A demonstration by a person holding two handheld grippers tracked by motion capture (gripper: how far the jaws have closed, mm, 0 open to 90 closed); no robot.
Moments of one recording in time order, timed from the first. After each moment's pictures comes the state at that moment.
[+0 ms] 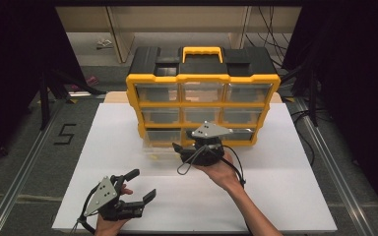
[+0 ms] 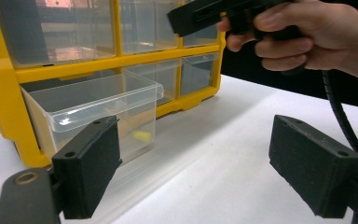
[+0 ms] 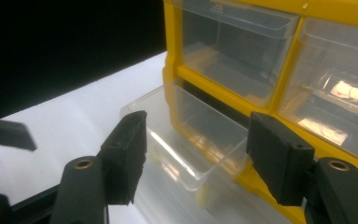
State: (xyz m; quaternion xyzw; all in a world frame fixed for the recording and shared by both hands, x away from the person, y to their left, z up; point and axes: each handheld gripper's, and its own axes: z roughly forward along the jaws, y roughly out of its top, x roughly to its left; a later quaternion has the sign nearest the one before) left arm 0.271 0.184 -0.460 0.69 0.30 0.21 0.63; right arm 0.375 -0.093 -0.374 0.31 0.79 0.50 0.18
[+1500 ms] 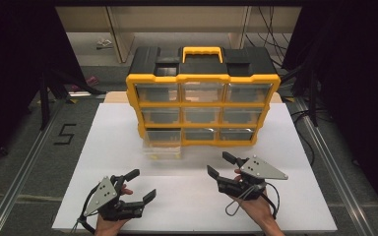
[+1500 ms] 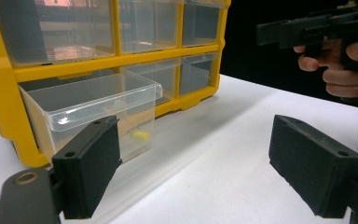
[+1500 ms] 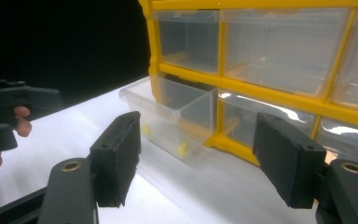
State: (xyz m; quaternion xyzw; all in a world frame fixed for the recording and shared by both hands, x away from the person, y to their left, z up) left arm 0.270 0.185 -0.460 0.69 0.30 0.21 0.63; right arm 0.303 -0.184 -0.409 0.33 0.71 0.58 0.22
